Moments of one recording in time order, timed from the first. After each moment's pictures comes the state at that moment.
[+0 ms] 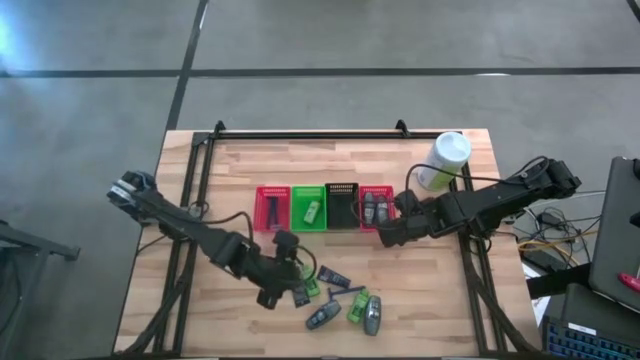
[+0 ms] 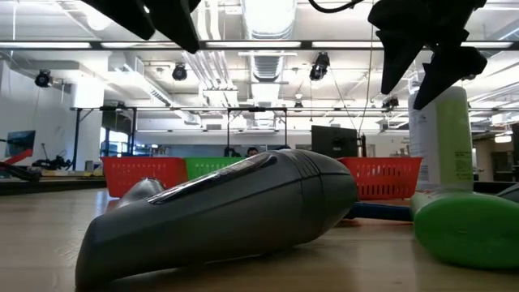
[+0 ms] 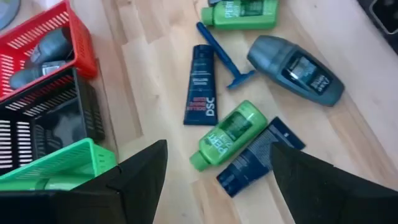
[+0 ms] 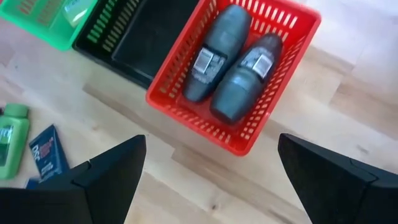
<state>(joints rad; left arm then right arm) -0.50 1.54 1.22 -0.61 -0.29 -0.01 0.28 1.30 1.01 -0.99 0.39 1.33</state>
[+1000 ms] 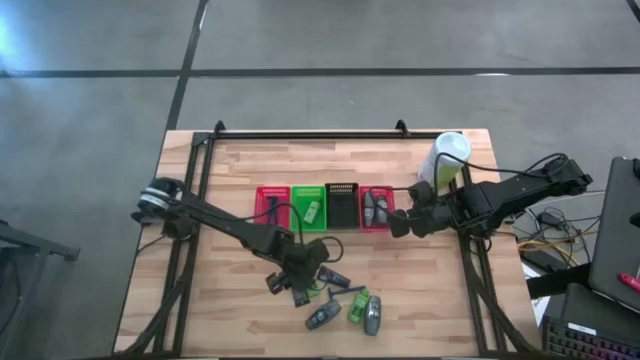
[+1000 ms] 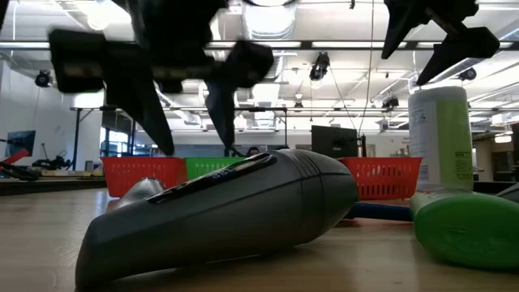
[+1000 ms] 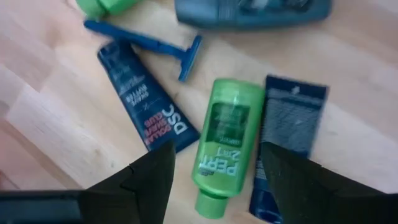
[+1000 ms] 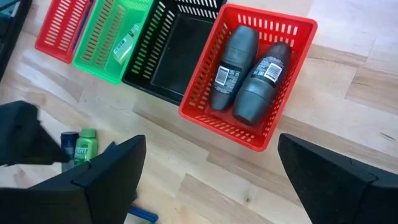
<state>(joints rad) -0.29 1.78 1.23 -0.49 0.12 0.68 0.30 1.14 1.02 -1.00 0.42 1.47</state>
